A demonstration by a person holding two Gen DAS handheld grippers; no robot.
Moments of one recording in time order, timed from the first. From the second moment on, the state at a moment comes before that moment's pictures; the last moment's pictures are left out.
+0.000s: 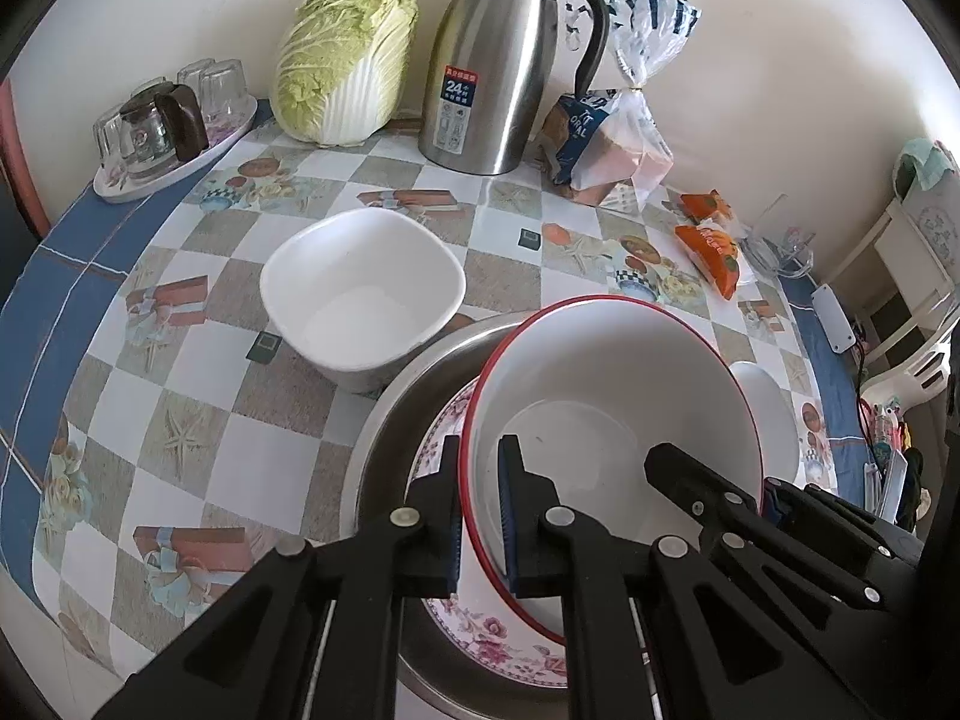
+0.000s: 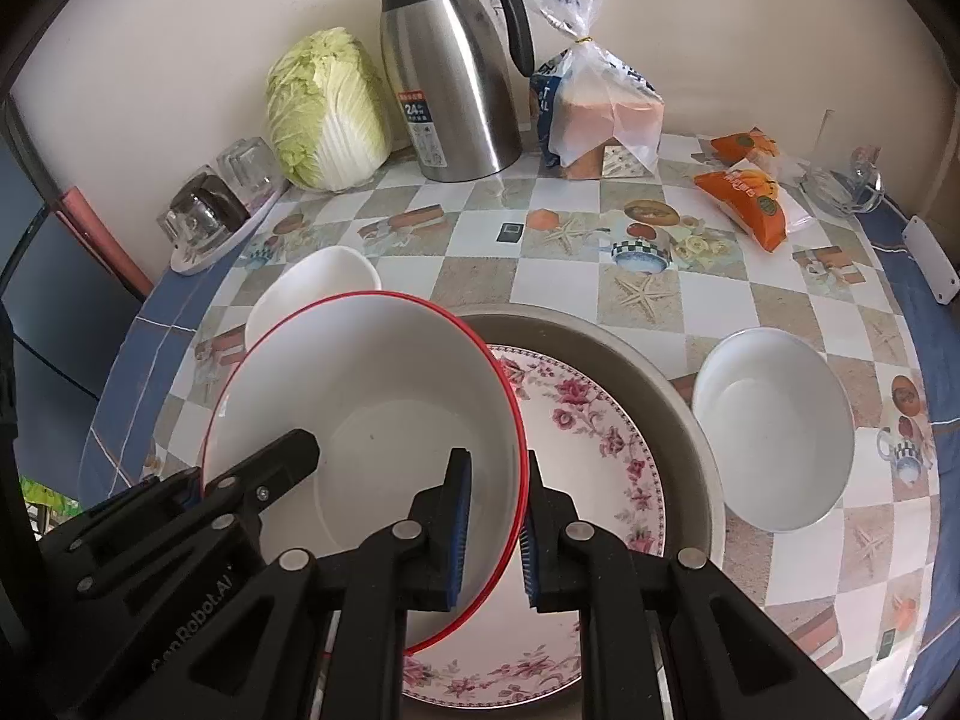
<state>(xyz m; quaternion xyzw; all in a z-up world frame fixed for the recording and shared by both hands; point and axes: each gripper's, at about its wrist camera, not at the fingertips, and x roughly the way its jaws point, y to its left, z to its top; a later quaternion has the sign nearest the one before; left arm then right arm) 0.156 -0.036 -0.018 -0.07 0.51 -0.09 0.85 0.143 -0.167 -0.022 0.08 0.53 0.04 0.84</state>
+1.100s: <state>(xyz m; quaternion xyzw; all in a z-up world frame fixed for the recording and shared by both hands) 0.156 -0.050 -0.035 -0.04 0.54 -0.09 0.84 0.141 -0.177 -0.043 0.09 0.56 0.04 0.82</state>
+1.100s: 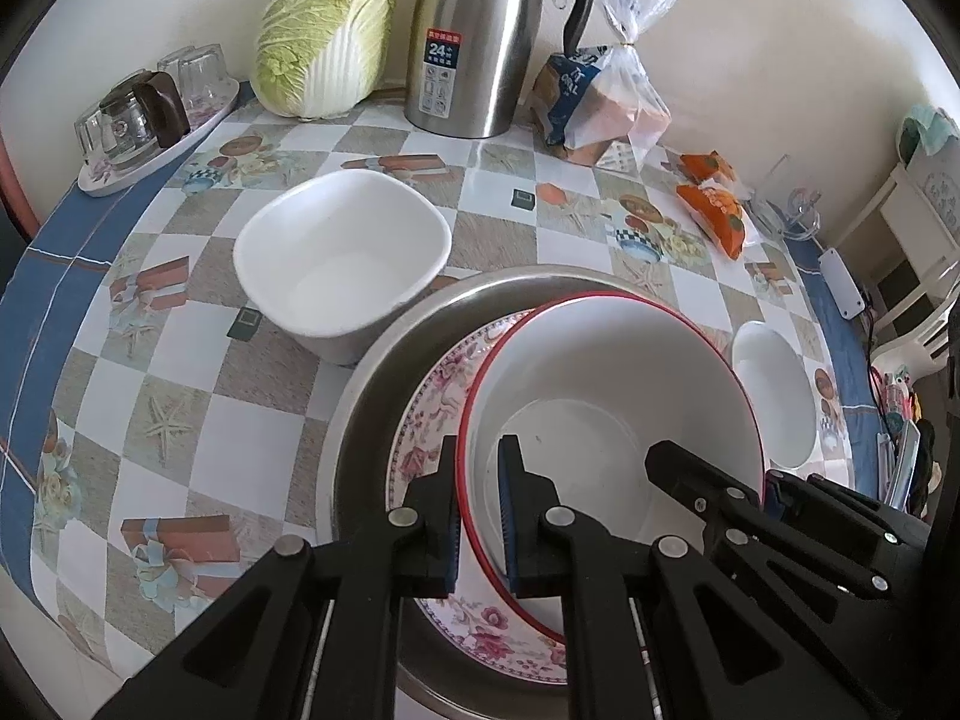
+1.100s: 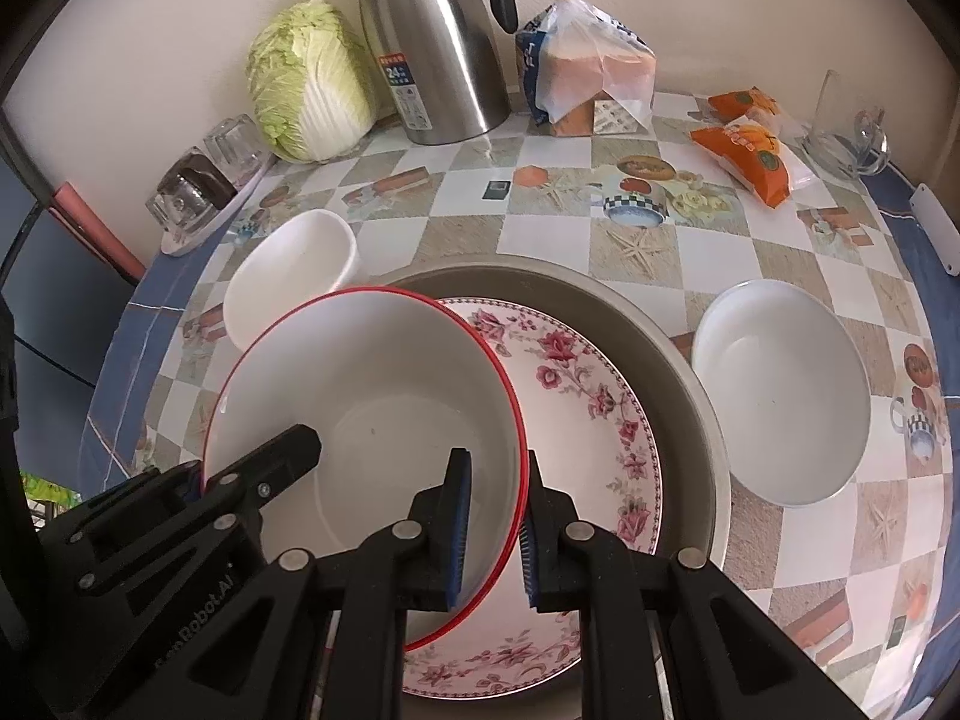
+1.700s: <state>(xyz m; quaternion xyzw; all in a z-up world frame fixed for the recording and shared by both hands) 0.157 -0.059 -0.043 -0.03 0.55 -0.10 0.83 0.142 -0.182 -0.050 0.10 0.57 0.03 0.82</state>
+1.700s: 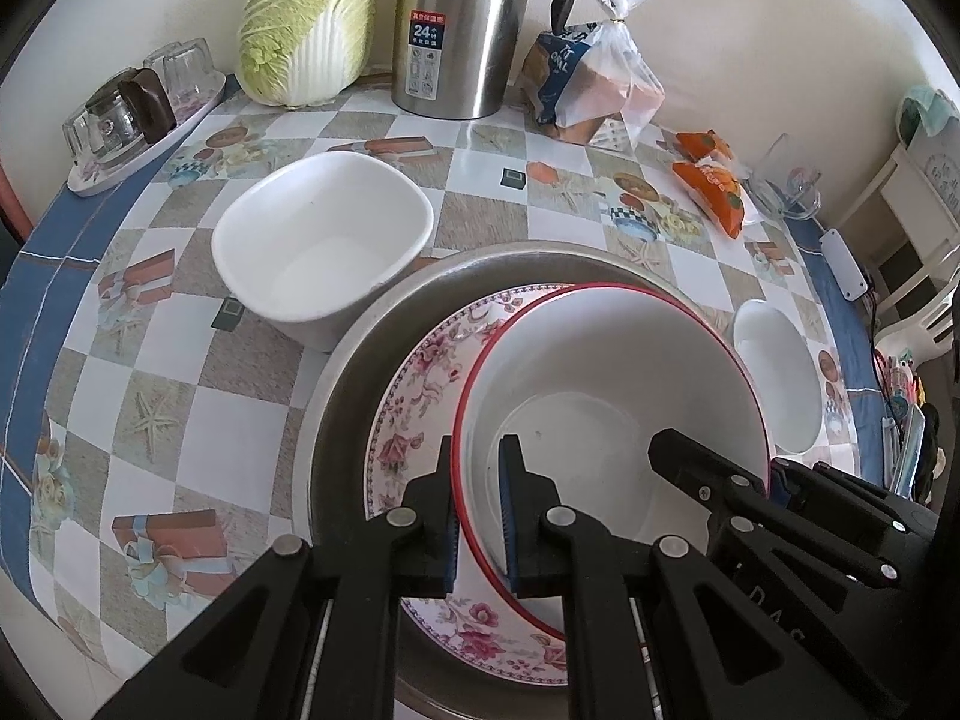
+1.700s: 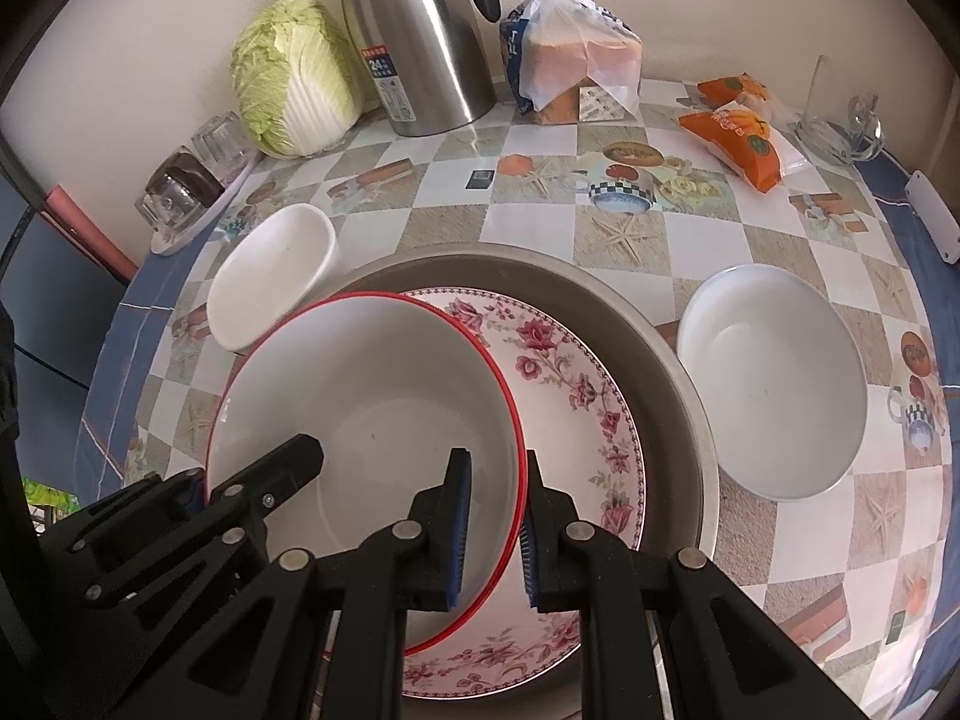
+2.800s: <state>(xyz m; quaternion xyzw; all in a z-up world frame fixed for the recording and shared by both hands) 0.160 -0.056 -0.051 -0.04 0.56 -0.10 0.82 0.141 -0.181 -0.056 0.10 0.57 0.03 0.82</state>
